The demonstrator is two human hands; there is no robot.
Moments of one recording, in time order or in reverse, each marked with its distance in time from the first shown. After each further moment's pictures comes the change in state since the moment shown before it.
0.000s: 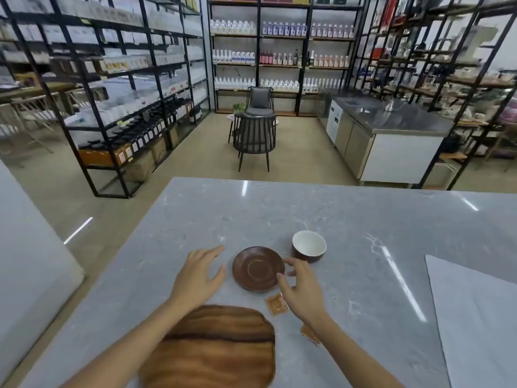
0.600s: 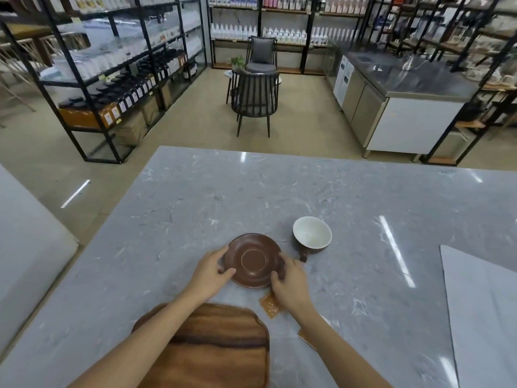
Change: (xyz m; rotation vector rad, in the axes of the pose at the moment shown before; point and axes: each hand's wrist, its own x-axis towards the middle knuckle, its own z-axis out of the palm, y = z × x) left_hand 0.044 -0.023 0.093 -0.251 -0.335 -0.306; right_hand 0.045 0.039 0.044 0.001 -0.195 0.259
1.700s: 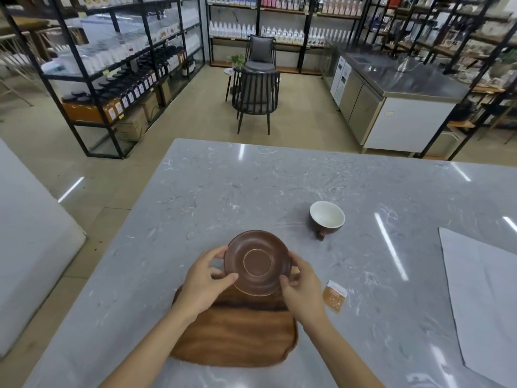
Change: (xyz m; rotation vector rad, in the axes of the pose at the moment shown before) left_hand -0.115 -0.017 -0.058 -0.463 0.076 -0.001; right_hand -0.106 -0.061 0.014 0.216 0.128 0.035
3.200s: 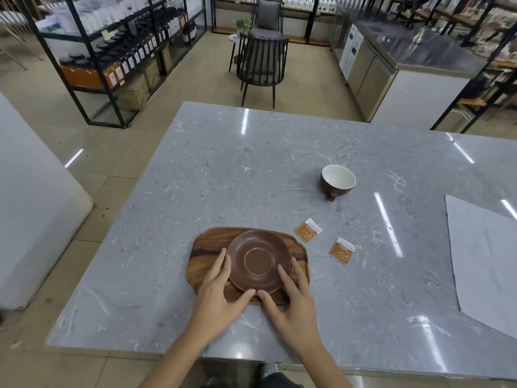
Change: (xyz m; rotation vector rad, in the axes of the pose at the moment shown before) left_hand -0.119 -0.076 0.009 0.349 -0.015 0.111; right_hand -0.135 0.051 0.046 -0.159 -0.040 -0.186
